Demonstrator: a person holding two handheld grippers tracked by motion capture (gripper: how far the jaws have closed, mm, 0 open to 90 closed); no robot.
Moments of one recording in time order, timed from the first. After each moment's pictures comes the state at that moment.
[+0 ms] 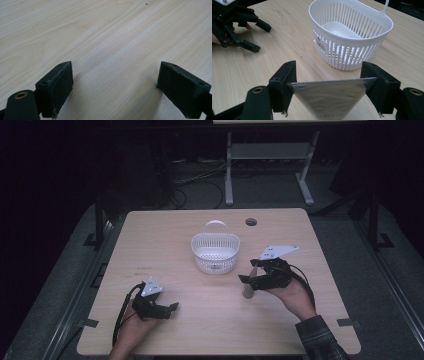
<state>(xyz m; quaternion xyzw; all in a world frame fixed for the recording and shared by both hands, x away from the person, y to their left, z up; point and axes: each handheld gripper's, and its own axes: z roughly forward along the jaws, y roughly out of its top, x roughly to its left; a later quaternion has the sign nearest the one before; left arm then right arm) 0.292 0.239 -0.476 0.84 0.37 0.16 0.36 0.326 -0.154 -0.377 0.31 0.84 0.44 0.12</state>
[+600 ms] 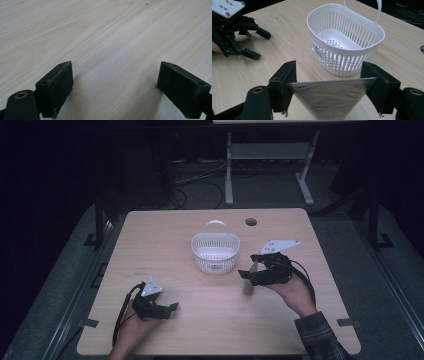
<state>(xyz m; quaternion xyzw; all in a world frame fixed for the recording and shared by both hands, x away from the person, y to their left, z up) 0.292 0.239 -0.476 0.84 0.37 0.16 0.36 0.328 -0.152 -0.358 0.31 0.83 0.44 0.13</state>
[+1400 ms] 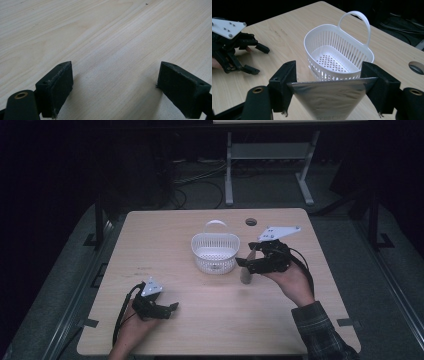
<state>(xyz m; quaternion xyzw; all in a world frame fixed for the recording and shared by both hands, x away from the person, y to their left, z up) 0.292 0.239 -0.476 0.84 0.37 0.16 0.36 0.340 -0.145 -0.327 0.31 0.82 0.45 0.15</state>
